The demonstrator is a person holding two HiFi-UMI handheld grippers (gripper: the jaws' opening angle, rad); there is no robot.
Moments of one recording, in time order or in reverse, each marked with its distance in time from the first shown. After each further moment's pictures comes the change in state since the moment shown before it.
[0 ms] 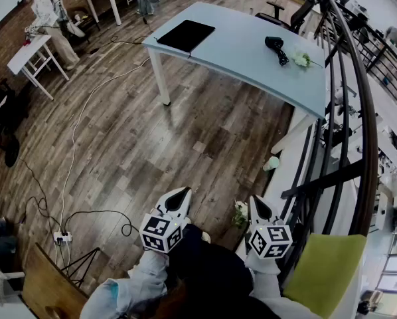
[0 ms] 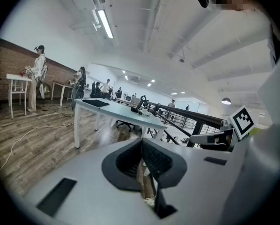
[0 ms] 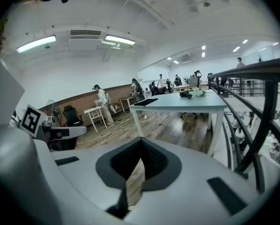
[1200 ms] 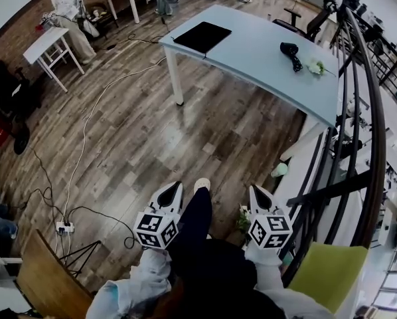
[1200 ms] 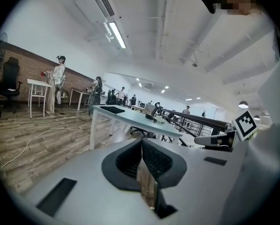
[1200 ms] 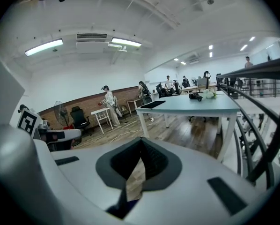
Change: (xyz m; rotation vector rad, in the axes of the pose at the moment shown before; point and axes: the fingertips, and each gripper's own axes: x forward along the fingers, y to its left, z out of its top) left arm -0.021 0.035 0.006 -0.044 -0.095 0.178; right arm 0.034 0.004 0.015 -0.026 -0.024 0.074
